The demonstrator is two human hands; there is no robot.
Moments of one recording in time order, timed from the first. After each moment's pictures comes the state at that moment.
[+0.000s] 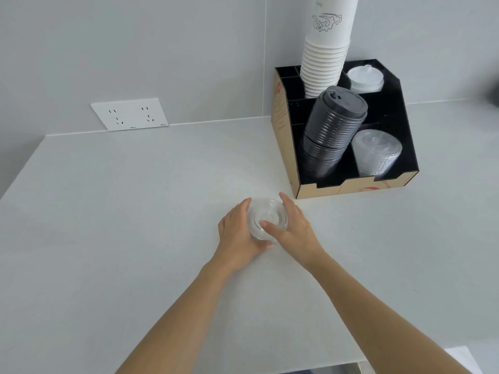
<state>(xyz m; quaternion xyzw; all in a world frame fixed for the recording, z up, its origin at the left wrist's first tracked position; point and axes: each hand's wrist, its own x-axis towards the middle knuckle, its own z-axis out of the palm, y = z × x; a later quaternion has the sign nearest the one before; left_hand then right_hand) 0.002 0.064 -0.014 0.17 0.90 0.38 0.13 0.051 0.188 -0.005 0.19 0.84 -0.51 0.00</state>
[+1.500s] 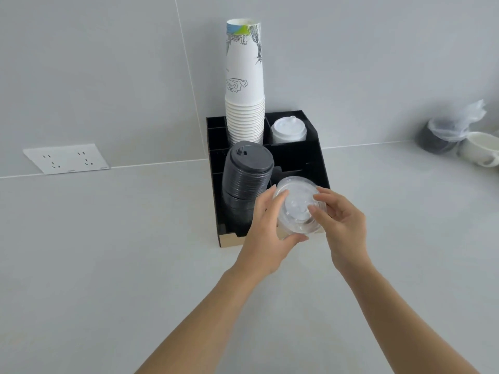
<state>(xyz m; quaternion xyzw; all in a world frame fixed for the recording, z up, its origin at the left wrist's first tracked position) 0.027 0.267 0.063 0.32 0.79 0.52 0.04 0.080 0.399 0.069 0.18 0.68 -0.65 -0.29</state>
